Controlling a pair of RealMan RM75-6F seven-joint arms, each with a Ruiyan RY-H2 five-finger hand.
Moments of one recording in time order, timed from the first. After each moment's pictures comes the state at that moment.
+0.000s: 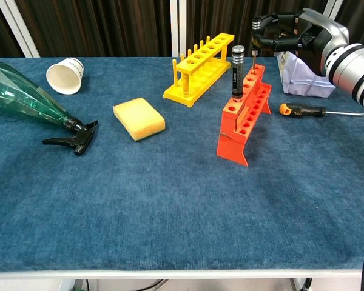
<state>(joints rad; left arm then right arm) -0.34 -1.16 -0.06 -1.54 1.68 1.47 -0.40 0.67 -1.69 0.40 -1.23 -1.20 0.96 0.75</state>
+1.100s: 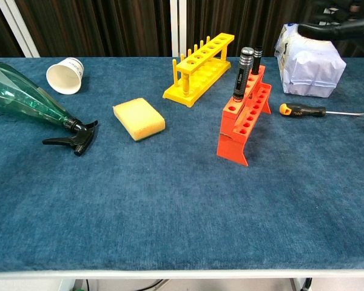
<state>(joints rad) -0.30 -1.13 -0.03 -1.57 1.69 1.52 -0.31 0.50 -1.50 0.28 -1.35 -1.46 1.22 0.86</state>
